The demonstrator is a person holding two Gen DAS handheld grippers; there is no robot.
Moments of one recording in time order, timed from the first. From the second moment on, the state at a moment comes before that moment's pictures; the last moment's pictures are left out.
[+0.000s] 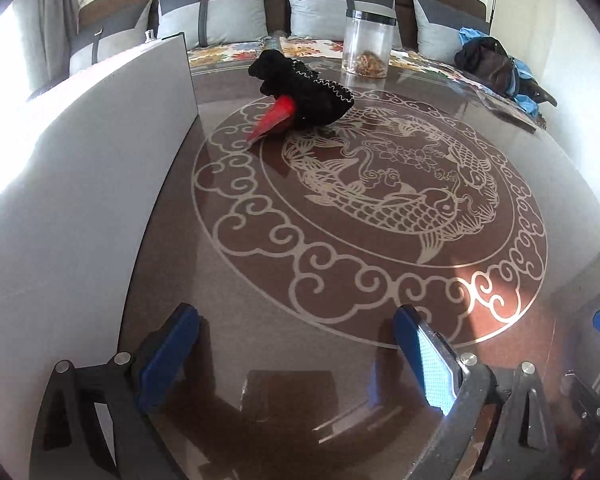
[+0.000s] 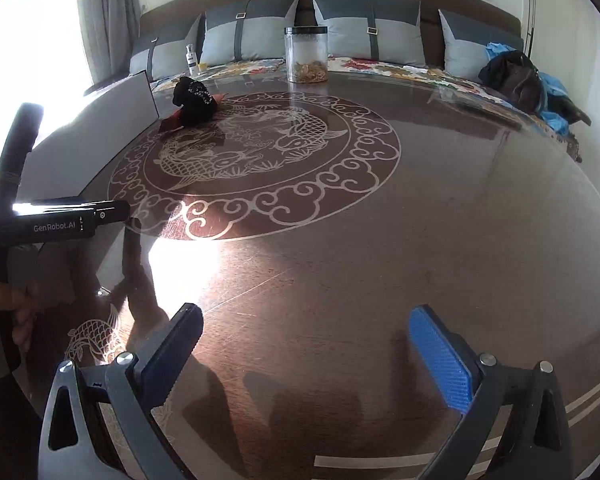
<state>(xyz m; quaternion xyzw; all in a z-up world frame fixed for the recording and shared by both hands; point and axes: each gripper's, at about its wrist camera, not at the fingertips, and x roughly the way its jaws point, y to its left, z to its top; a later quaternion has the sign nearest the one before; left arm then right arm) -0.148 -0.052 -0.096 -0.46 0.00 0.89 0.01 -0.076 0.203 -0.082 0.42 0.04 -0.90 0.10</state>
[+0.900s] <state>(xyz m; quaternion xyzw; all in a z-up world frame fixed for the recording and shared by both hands) -0.149 -0.050 -0.099 -0.47 0.01 0.88 0.01 -0.338 0.023 -0.048 0.44 0.13 -0.85 0.27</state>
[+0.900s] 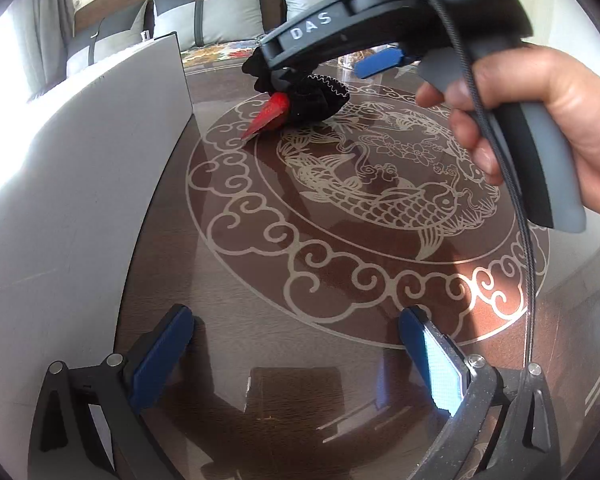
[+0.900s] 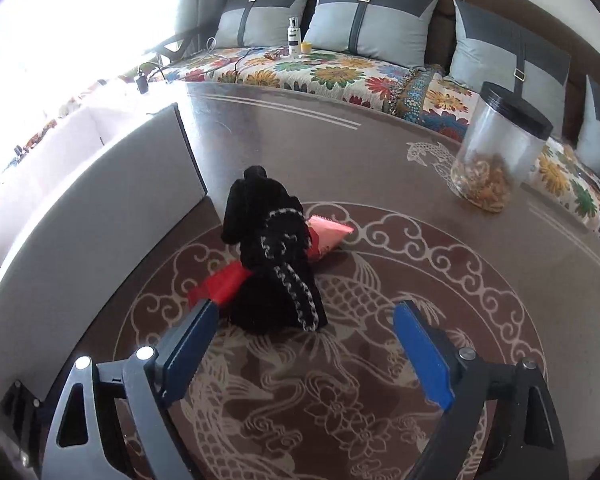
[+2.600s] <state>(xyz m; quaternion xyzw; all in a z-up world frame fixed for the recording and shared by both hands) -0.335 -0.044 -0.084 -0.49 0.01 0.87 0.03 -0.152 0.250 -0.078 0.45 -0.02 -0.88 0.14</state>
